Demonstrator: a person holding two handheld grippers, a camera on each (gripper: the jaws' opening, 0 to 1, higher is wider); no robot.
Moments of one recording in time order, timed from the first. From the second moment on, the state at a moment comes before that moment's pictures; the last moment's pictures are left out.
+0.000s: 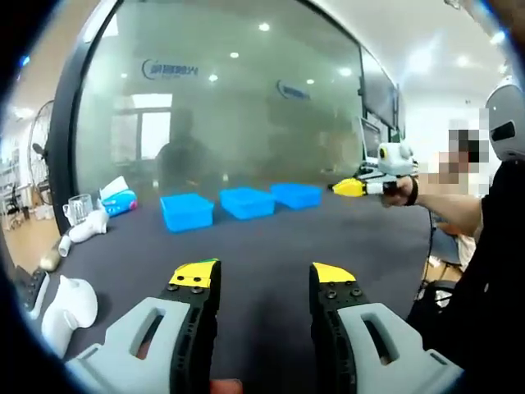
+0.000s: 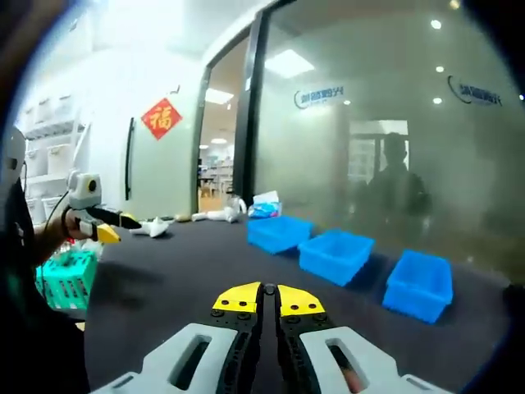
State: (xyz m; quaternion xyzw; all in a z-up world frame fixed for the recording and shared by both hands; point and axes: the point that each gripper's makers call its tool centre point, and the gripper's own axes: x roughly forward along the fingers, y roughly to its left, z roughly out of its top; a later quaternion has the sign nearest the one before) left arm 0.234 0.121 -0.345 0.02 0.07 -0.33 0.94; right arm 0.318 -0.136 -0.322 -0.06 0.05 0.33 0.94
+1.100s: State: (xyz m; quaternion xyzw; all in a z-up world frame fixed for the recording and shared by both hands) left arm 0.234 0.133 -0.351 0.02 0.07 -0.32 0.94; right arm 0.531 -0.109 -0.324 -0.12 0.09 0.24 0.96
